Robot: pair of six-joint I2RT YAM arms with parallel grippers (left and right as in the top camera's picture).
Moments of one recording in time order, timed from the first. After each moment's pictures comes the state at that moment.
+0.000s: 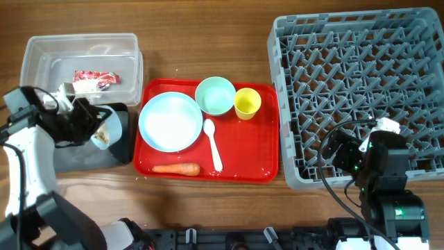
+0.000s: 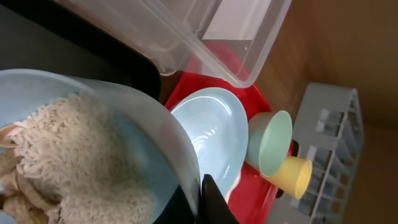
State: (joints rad) left arm 0.56 1.50 1.03 -0.82 0.72 -0.20; right arm 0.00 0.65 0.70 -0.86 0.12 0.36
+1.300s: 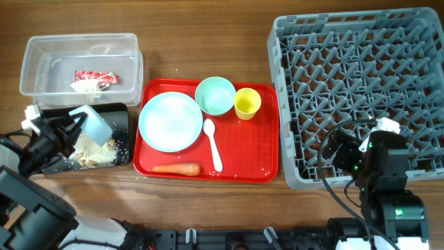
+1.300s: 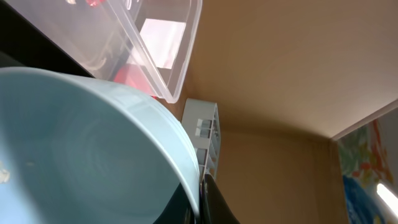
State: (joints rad) left arm 0.90 1.75 1.03 -1.01 1.34 0.15; right arm 0.00 0.65 0.70 -0.86 0.12 0.36
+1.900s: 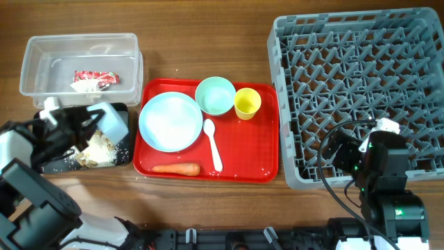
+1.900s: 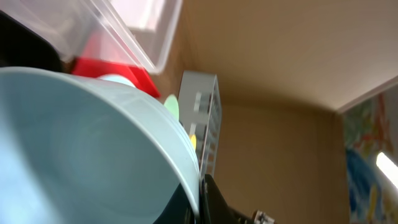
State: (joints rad) left arm 0.78 1.74 1.03 -1.07 1.33 0.21; right arm 0.00 0.65 0.70 -0.87 0.12 0.36
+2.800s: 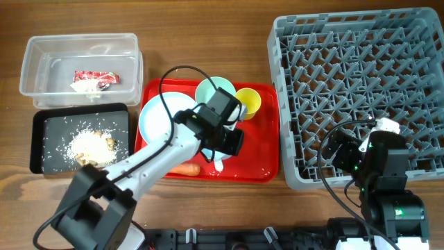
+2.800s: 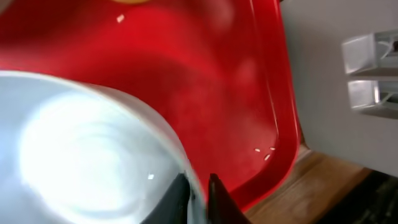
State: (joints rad) left arm -0.69 1.64 1.03 -0.59 0.30 -0.36; right arm 0.00 0.65 0.70 -0.86 0.12 0.36
